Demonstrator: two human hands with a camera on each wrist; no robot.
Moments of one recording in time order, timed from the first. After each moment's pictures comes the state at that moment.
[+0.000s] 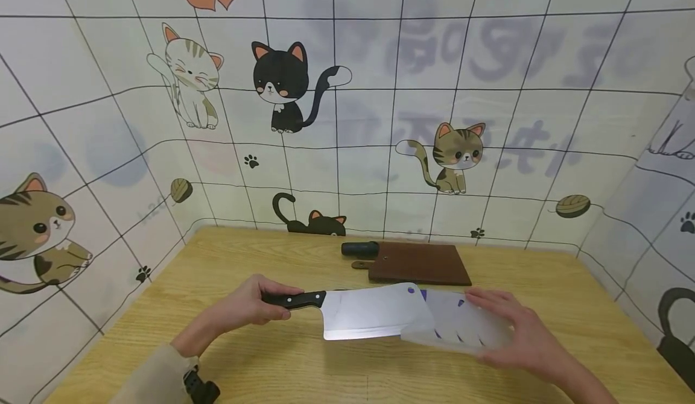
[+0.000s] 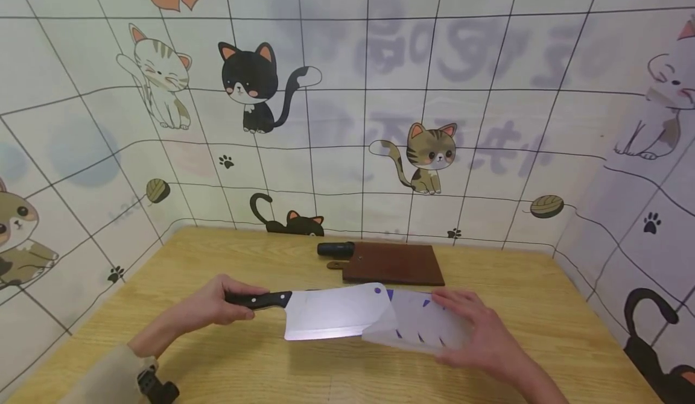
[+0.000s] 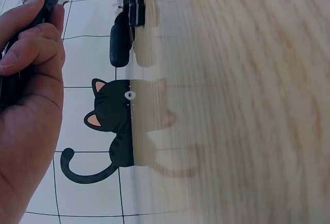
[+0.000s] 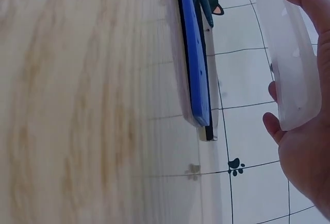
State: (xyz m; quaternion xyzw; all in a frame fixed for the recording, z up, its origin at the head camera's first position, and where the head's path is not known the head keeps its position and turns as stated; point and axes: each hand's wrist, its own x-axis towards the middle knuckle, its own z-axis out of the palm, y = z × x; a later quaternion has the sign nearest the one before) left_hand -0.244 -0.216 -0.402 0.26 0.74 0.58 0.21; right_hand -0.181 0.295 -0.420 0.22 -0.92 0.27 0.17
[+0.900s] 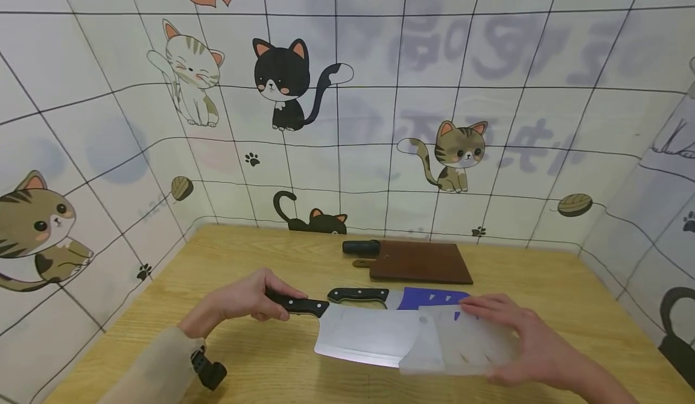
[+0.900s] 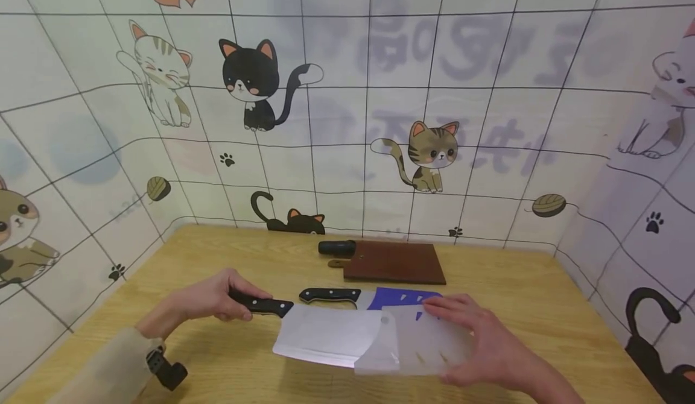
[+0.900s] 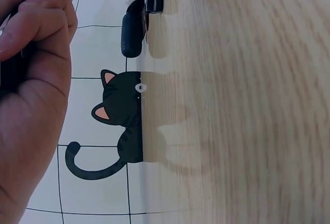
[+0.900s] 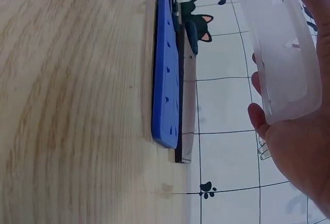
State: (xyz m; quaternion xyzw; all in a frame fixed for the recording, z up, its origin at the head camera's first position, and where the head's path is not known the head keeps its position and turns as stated) left_hand -0.259 -0.217 -0.390 0.33 0.73 0.53 0.28; right_hand -0.164 0.290 -0.391 0.30 -0.91 0.28 0.10
